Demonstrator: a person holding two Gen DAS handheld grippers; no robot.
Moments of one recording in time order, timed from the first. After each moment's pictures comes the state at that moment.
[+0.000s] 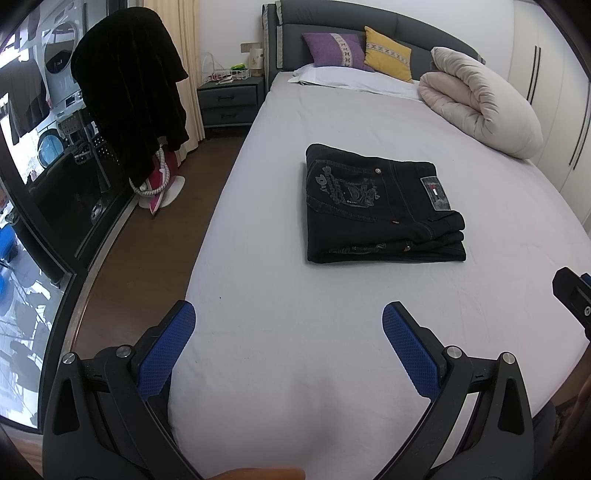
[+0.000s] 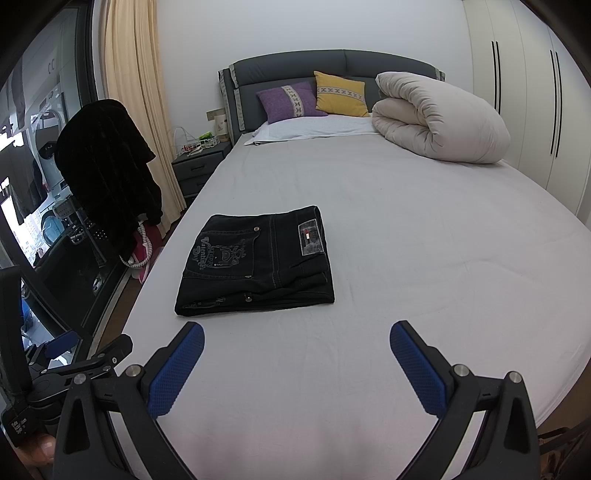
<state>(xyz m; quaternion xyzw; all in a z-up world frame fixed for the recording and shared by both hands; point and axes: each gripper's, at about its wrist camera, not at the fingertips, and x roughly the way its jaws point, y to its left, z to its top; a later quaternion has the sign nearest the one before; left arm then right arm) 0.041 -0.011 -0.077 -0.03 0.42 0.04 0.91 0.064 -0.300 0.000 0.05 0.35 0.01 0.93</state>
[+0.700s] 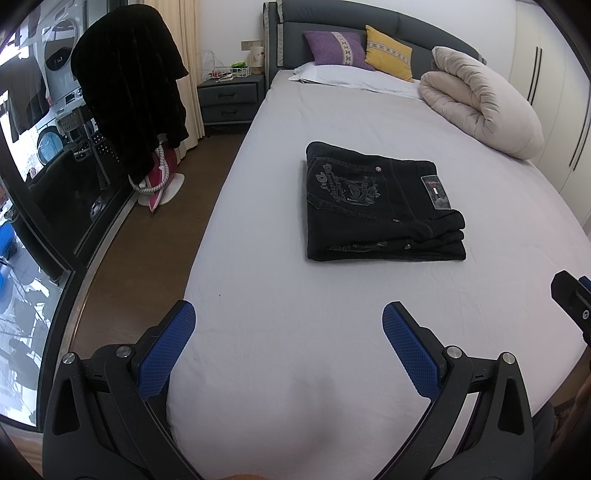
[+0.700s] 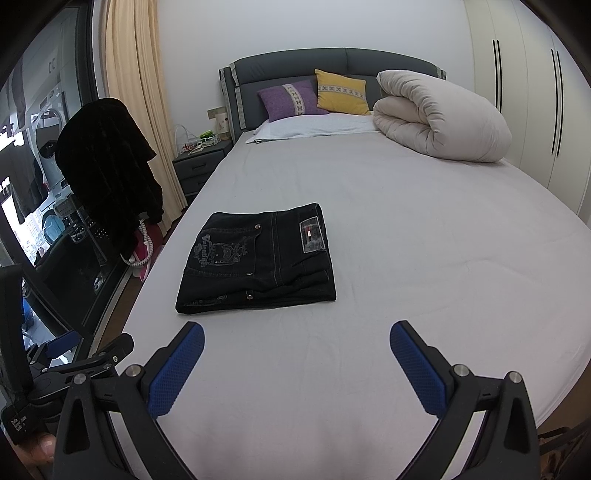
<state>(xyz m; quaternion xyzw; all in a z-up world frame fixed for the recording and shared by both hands) 0.043 -0.007 -0.079 -0.03 0.42 0.04 0.90 0.066 -0.296 -0.005 0.05 0.36 0.01 0.93</state>
